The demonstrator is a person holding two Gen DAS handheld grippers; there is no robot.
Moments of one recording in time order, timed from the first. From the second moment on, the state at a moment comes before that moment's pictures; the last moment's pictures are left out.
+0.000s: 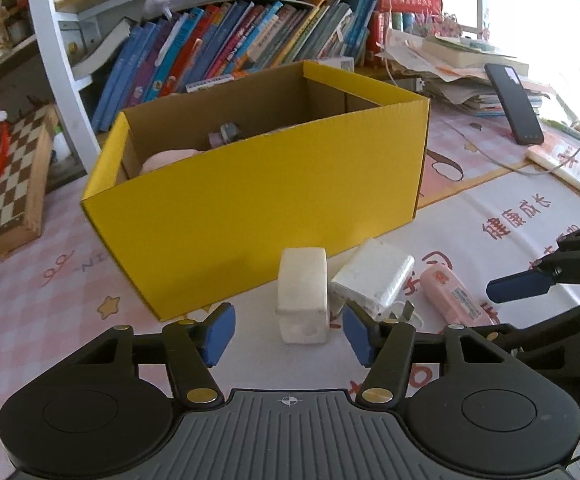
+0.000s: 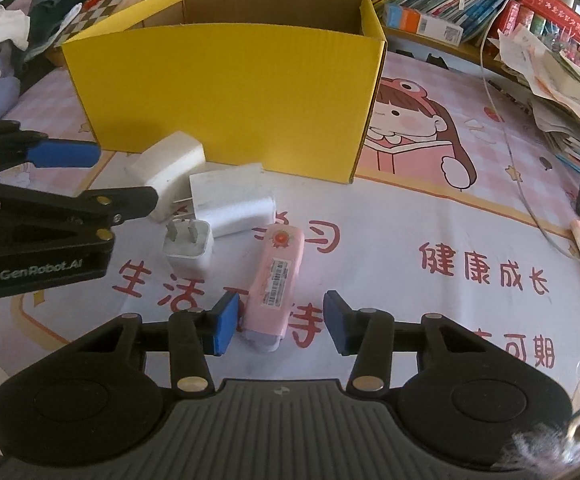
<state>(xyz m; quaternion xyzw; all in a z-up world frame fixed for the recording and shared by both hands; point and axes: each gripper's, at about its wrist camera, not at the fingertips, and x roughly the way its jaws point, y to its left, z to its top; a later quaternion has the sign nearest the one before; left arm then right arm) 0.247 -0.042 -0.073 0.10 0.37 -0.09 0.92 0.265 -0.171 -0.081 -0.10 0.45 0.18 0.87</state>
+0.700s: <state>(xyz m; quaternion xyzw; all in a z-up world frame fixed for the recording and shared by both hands) 0.266 -0.039 -0.081 0.07 0.39 -0.12 0.91 0.277 -0.168 -0.082 -0.10 0.45 0.20 0.86</state>
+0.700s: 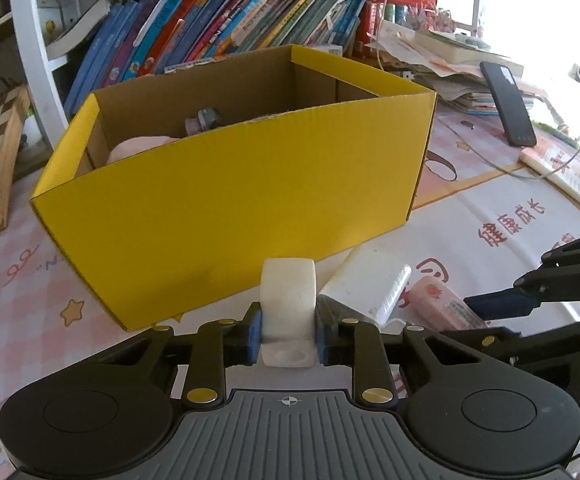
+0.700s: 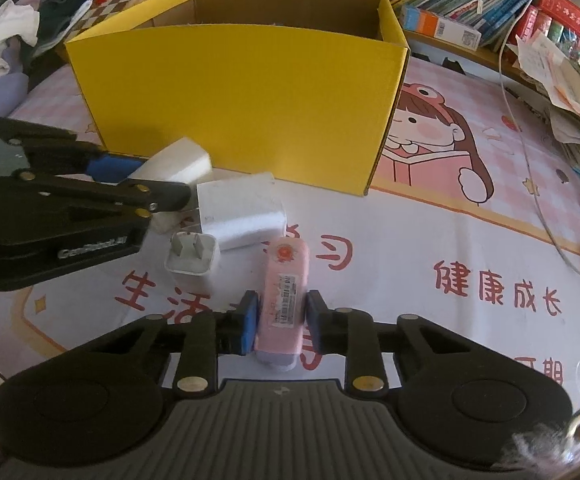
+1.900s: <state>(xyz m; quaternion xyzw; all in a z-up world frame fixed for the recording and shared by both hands) 0.342 -0.030 0.024 0.10 0.29 -0.09 0.95 0.430 -0.149 0.042 -0.13 0.30 0.29 0.90</state>
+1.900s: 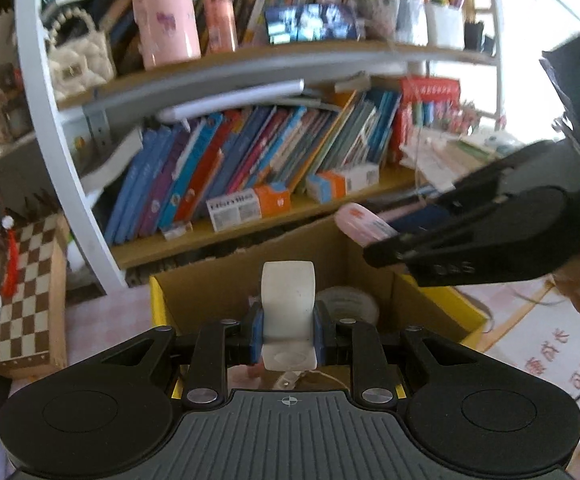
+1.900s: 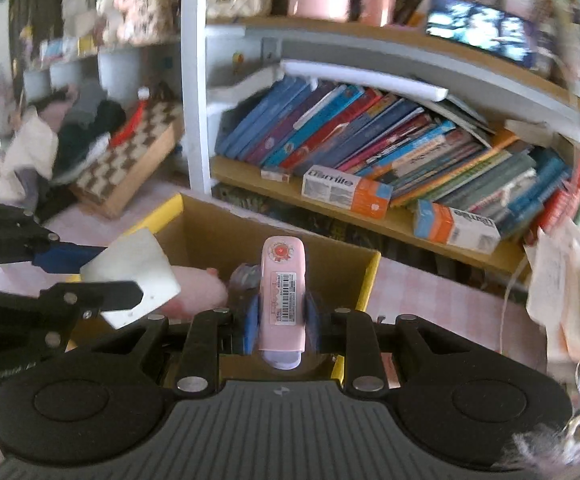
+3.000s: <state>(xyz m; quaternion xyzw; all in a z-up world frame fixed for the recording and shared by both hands) 0.426 -0.047 -0.025 0.19 0.42 -0.08 0.88 0.513 -0.084 -0.036 -0.29 0.40 0.35 0.80</state>
